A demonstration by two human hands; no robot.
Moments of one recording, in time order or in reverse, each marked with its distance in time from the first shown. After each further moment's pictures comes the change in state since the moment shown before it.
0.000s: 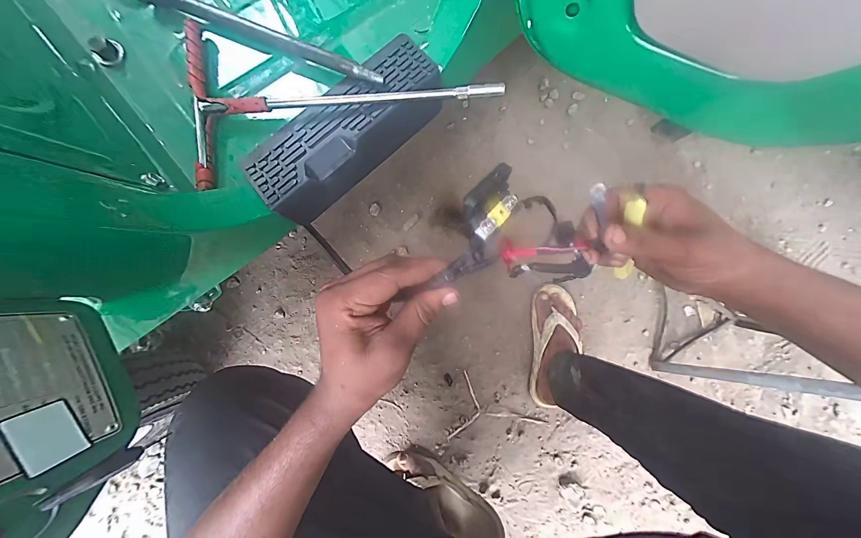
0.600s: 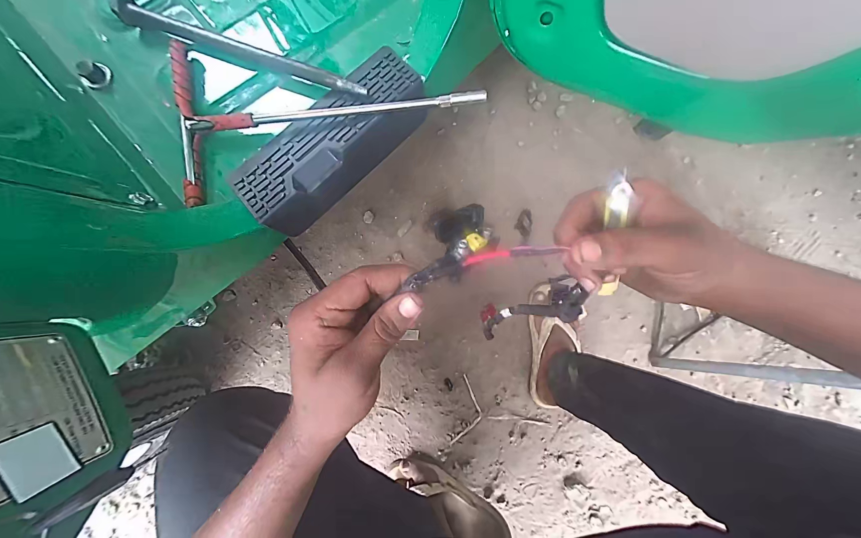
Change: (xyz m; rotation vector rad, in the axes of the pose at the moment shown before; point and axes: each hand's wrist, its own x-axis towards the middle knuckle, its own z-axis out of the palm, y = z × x) left_hand -0.003 0.013 -0.008 -0.154 -0.006 -0.123; right_hand 0.013 -0.028 0.036 0.154 -0.086 -0.057
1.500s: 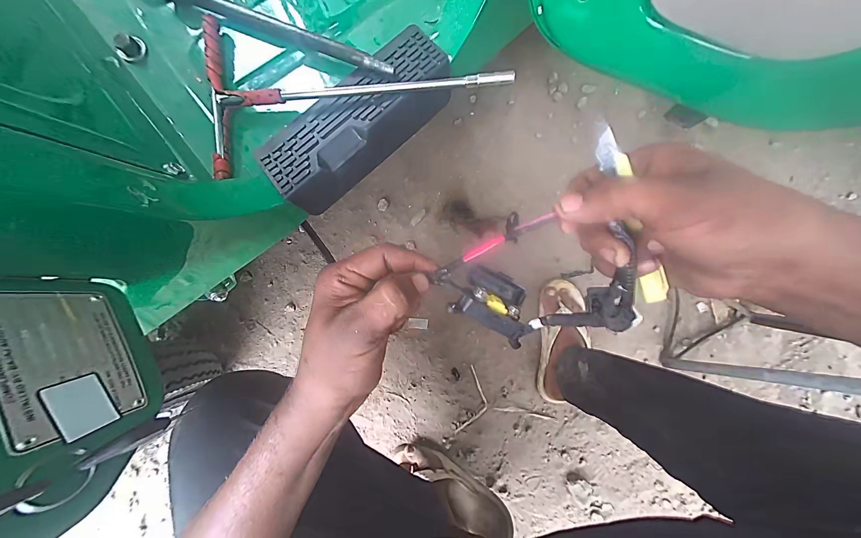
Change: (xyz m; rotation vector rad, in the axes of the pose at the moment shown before) left_hand -0.003 0.008 -0.007 -0.151 0.016 -0.255; right_hand 0.022 -0.043 0.041 -0.145 0.301 0.445
